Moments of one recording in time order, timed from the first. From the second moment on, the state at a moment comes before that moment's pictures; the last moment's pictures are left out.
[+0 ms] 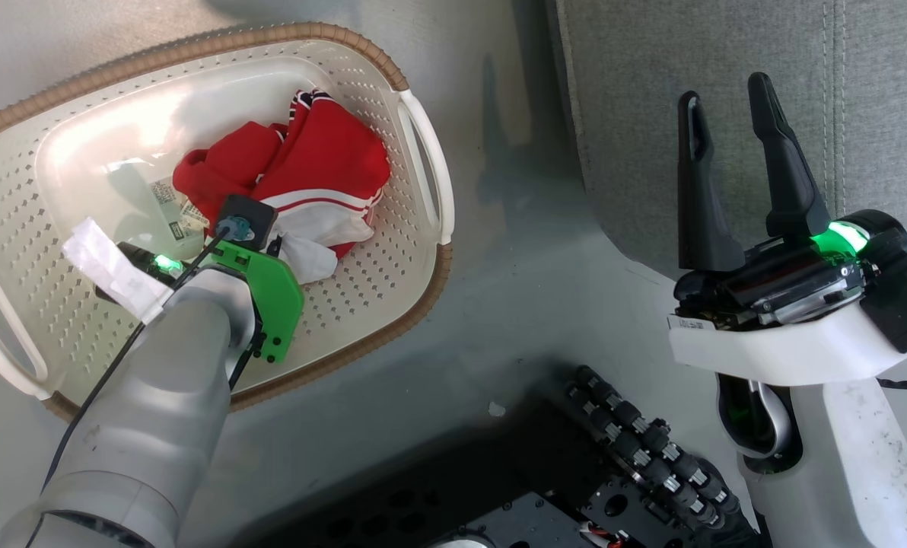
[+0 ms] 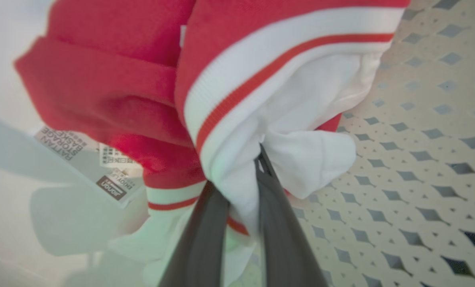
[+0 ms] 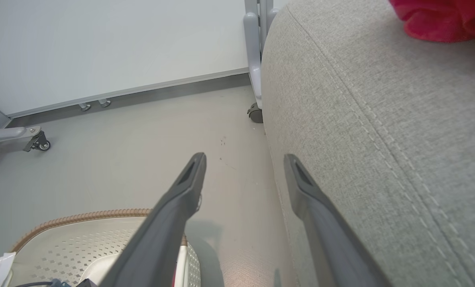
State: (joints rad) left arm -0.93 0.12 -0.68 1.26 -0.34 -0.13 -0.06; right arm -0.32 -0.05 0.17 -0.22 0.31 0.13 -0.26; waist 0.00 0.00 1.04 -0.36
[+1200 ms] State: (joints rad) left arm -0.66 0.10 -0.68 0.86 -0.37 -0.05 -0.26; right arm -0.18 -0.05 0.12 -0.05 0.17 0.13 -0.24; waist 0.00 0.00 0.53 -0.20
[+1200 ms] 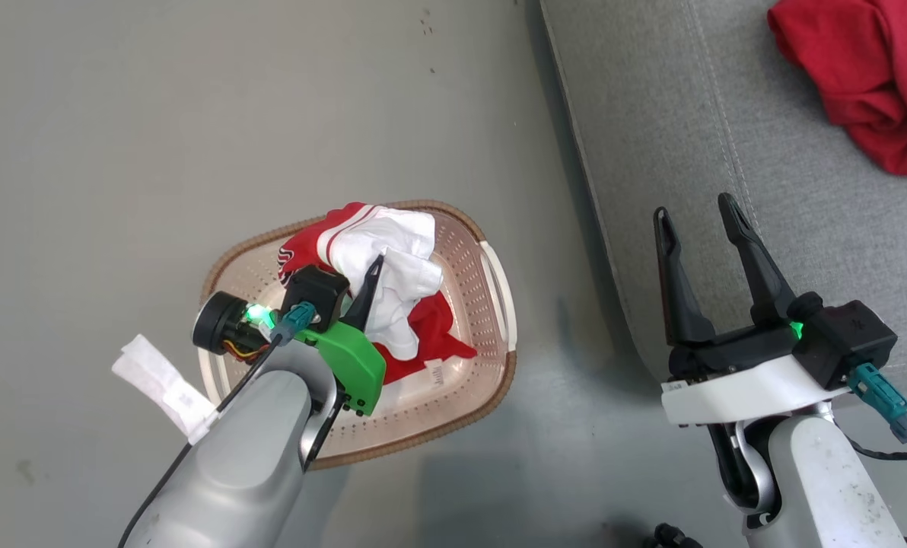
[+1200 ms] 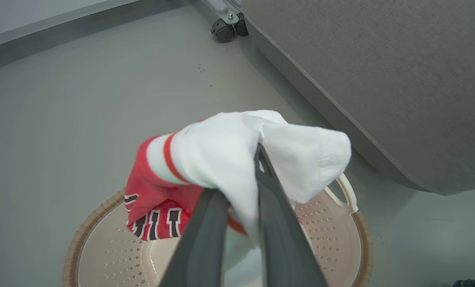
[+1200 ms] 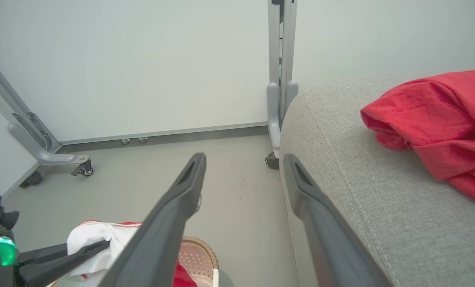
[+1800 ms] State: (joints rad) left arm -0.45 0.21 -0.46 0.14 -0.29 0.05 -0.26; right arm -0.07 -0.05 0.09 -0.11 0.15 0.13 -0.15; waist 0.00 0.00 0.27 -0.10
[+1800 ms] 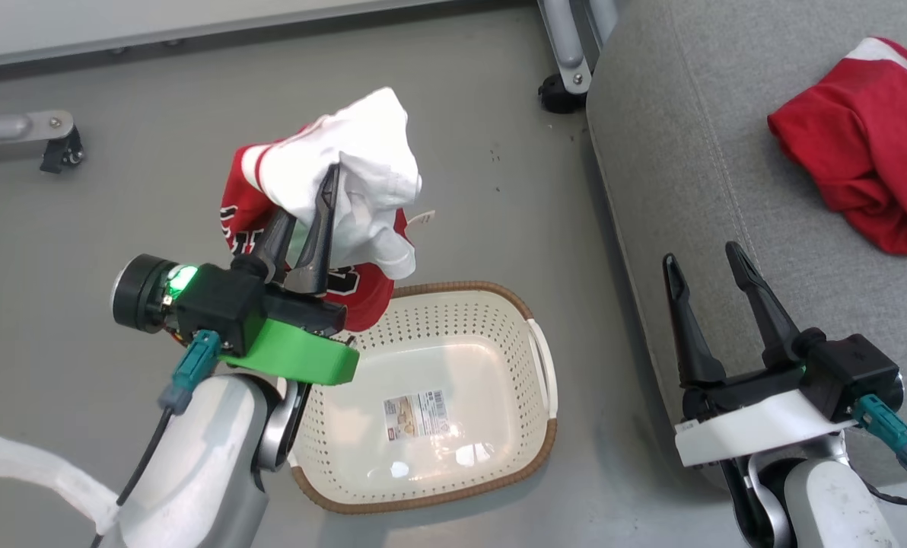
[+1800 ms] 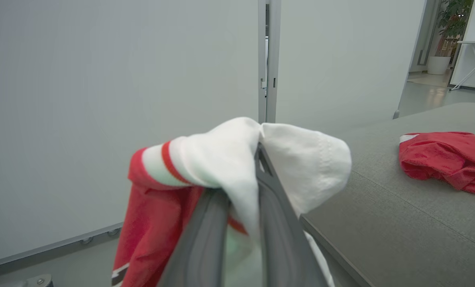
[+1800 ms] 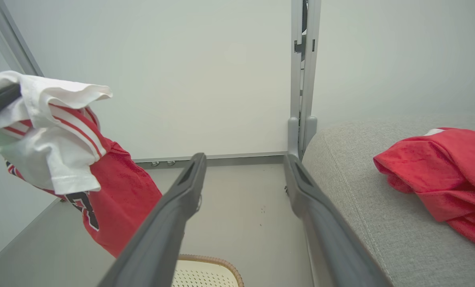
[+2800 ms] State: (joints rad) left arm -0.11 0.15 -0.41 -0.16 -0.27 0.03 -0.26; right arm 0.14 -0.05 0.17 -0.19 0.16 0.13 -0.03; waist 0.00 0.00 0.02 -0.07
